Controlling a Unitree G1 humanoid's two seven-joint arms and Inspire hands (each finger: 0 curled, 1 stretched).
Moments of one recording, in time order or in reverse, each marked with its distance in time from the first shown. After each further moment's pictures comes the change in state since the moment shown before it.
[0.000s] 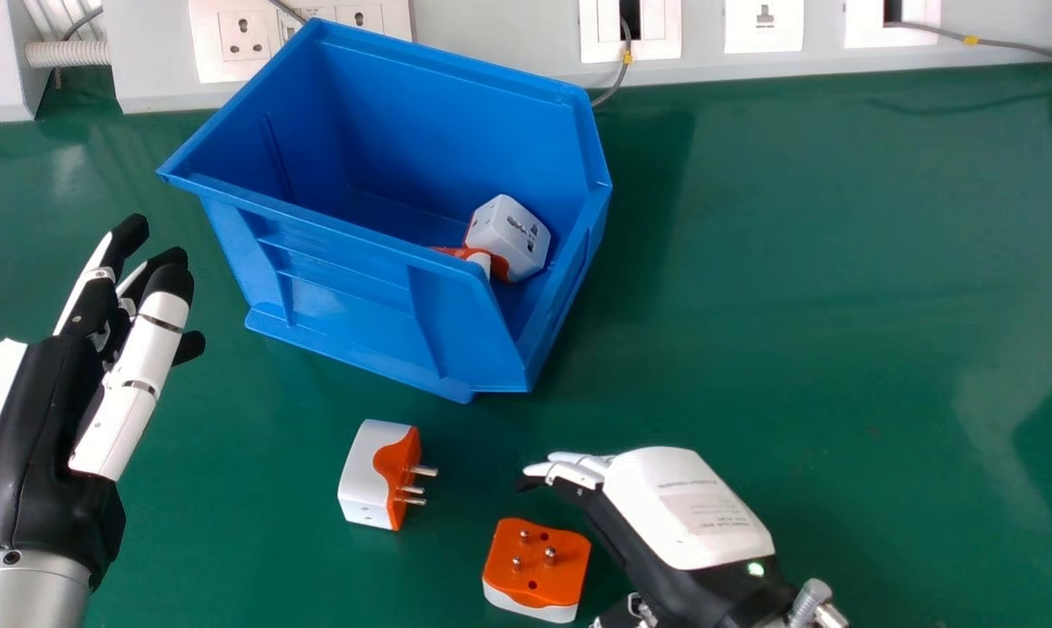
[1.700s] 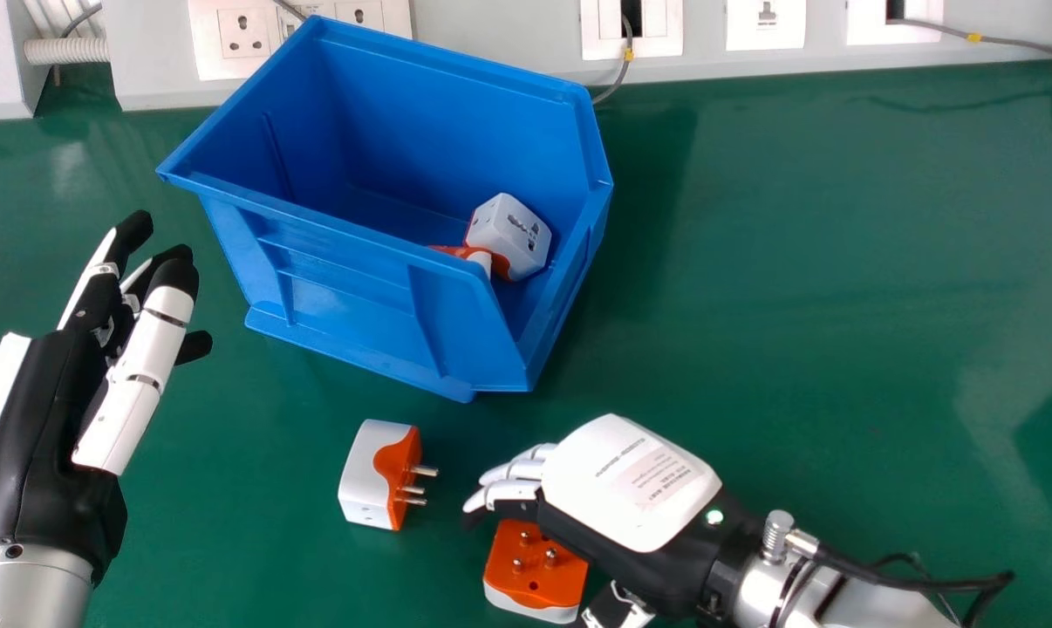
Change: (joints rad) left arm -0.004 0.000 0.000 -0.038 0.008 0.041 0.000; right arm -0.277 -0.136 0.025 0.235 -0.007 -0.418 0.022
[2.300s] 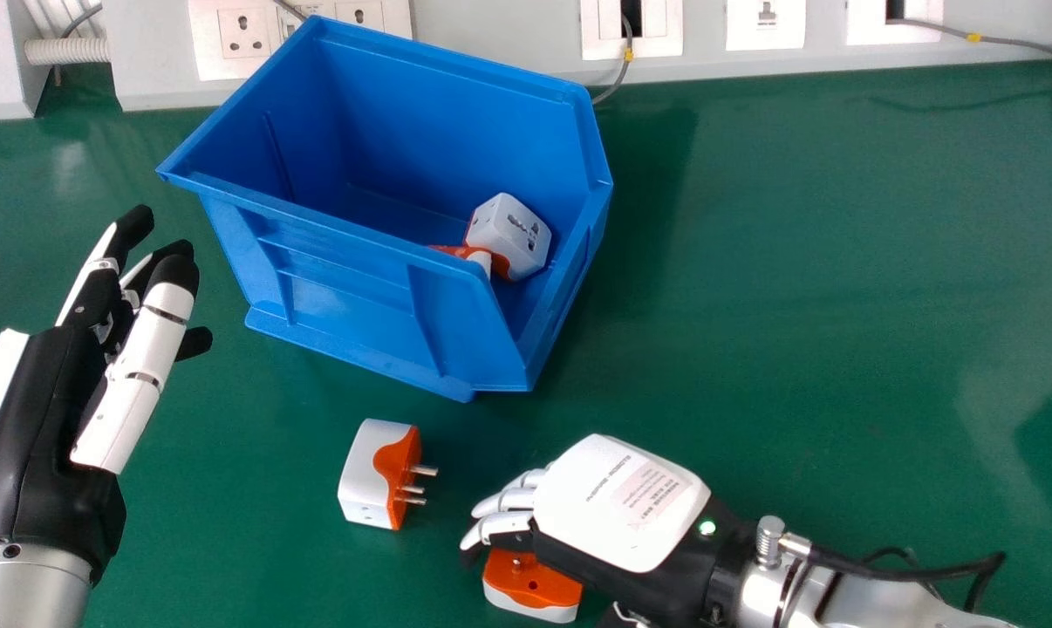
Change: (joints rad) left arm 0.004 0.000 0.000 -0.017 0.000 0.008 0.000; right arm -0.059 -0.021 0.017 0.085 -0.033 -0.116 -0.019
